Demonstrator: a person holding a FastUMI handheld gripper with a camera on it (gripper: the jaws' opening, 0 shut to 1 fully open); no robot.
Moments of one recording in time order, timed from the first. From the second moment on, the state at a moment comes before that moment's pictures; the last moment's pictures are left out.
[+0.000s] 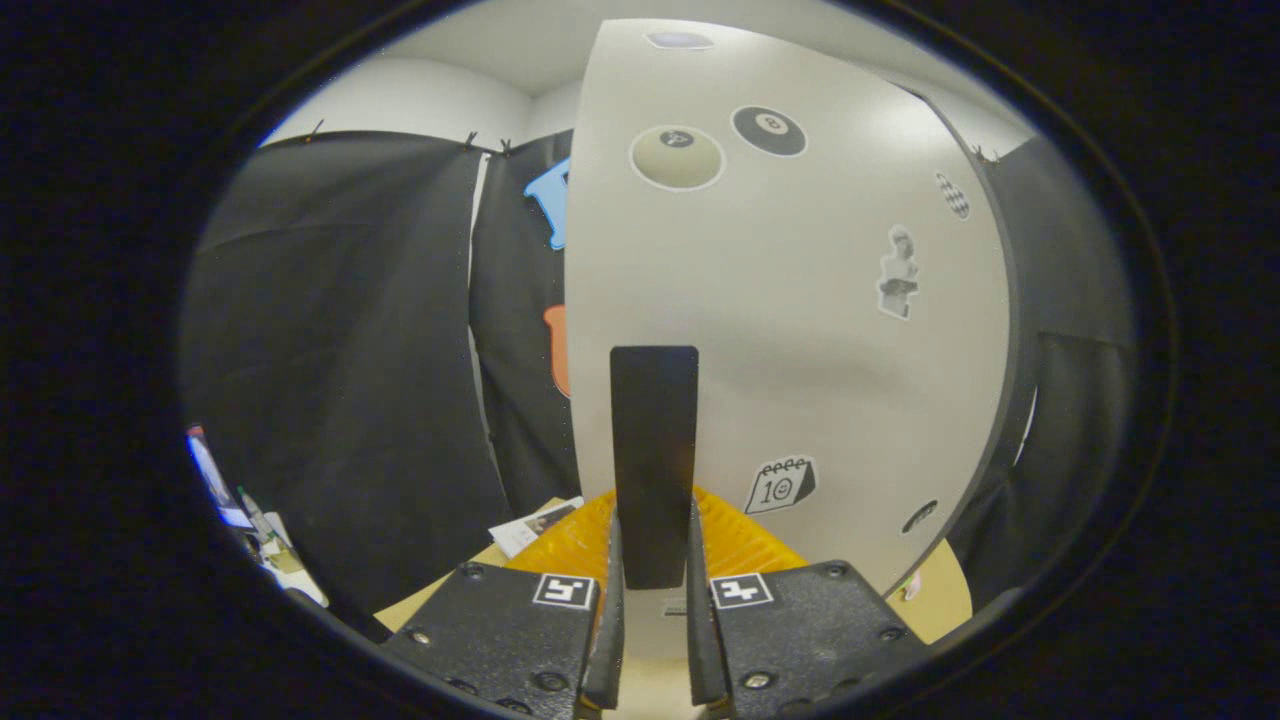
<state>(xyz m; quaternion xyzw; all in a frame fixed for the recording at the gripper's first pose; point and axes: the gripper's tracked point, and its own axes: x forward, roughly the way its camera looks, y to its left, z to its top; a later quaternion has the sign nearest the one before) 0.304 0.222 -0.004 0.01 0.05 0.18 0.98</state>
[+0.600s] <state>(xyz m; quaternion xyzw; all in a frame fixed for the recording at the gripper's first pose) 0.249 0.157 -0.010 0.04 0.04 0.09 0.99</state>
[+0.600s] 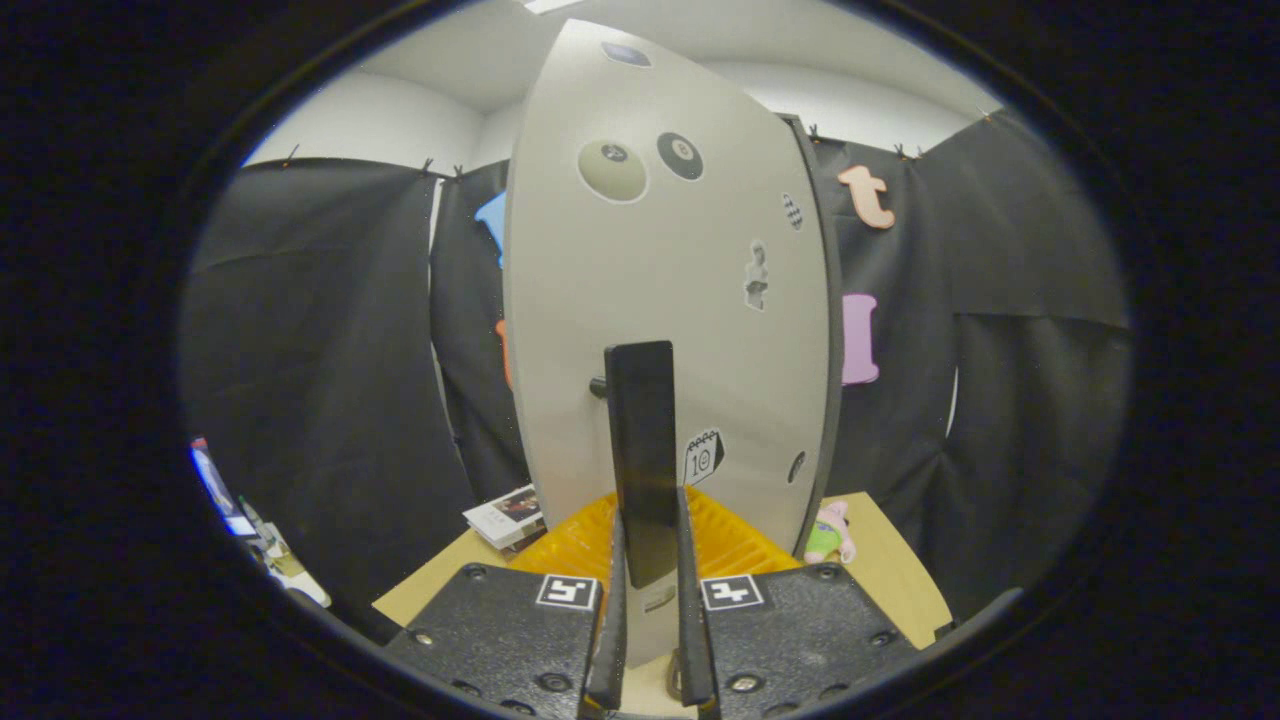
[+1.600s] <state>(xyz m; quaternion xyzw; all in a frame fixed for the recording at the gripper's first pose) 0.242 0.028 -0.011 0.02 0.04 0.00 1.00</state>
